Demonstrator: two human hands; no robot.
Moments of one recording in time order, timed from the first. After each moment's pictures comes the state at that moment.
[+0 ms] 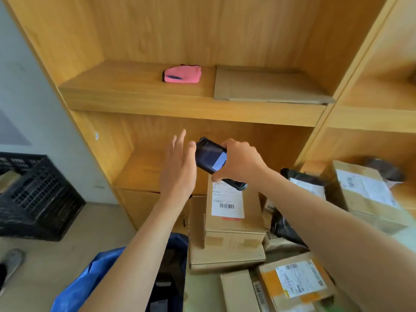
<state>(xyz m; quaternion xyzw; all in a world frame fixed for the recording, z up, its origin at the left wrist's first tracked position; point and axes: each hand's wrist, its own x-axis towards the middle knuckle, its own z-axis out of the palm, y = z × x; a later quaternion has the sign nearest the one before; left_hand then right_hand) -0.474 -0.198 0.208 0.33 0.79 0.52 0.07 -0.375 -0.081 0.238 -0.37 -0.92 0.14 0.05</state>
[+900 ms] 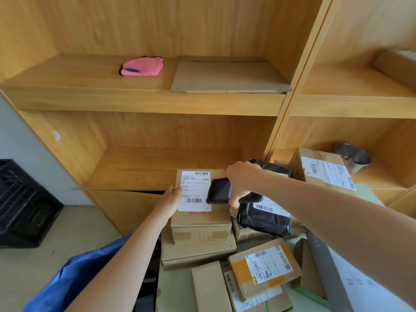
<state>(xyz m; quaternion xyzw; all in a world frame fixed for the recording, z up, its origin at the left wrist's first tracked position) -0.445 -0.163 0.090 0.19 0.82 0.35 0.40 -0.291 -0.028 0.208 -0.34 -0.90 0.03 -0.27</state>
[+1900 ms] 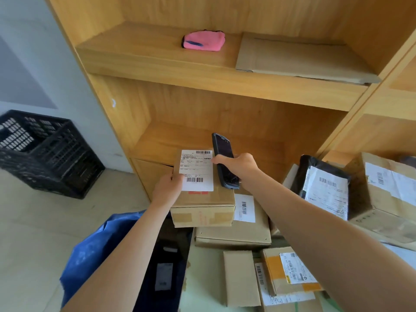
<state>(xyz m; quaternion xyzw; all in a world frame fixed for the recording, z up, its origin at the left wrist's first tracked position) -0.495 -0.262 0.099 0.14 0.83 0.46 0.29 -0.402 -0.079 0.129 -0.50 -0.67 0.54 0.06</state>
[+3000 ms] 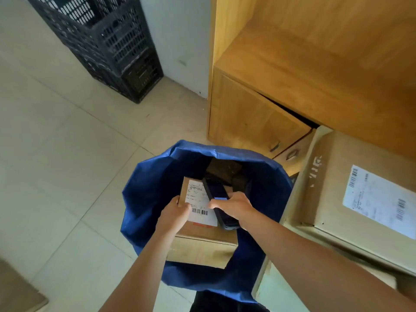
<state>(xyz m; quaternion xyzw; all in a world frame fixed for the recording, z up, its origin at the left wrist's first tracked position) -0.547 -0.497 -0.170 -0.13 0.85 0.29 0.42 -0.501 -0.324 -0.182 -0.46 -0.67 0.48 -0.34</state>
